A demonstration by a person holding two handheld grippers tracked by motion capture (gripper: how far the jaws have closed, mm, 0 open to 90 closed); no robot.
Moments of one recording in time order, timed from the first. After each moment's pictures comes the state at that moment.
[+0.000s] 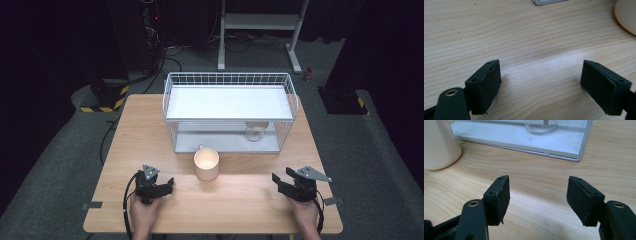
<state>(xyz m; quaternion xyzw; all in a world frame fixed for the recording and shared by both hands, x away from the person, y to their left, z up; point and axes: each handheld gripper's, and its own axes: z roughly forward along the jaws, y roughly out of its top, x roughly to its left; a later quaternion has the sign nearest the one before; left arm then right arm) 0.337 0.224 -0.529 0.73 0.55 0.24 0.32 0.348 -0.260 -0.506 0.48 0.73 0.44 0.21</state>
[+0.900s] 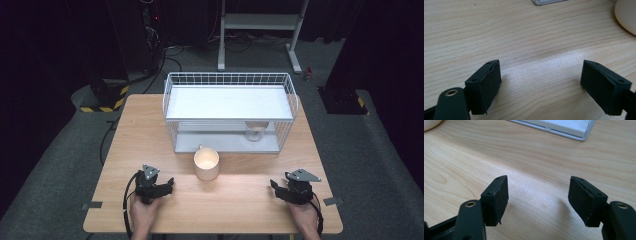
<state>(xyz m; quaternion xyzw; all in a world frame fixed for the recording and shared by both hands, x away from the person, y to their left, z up) 0.336 0.223 -0.529 0.73 0.56 0.25 0.32 0.349 -0.254 -0.521 0.47 0.78 0.36 0.22</state>
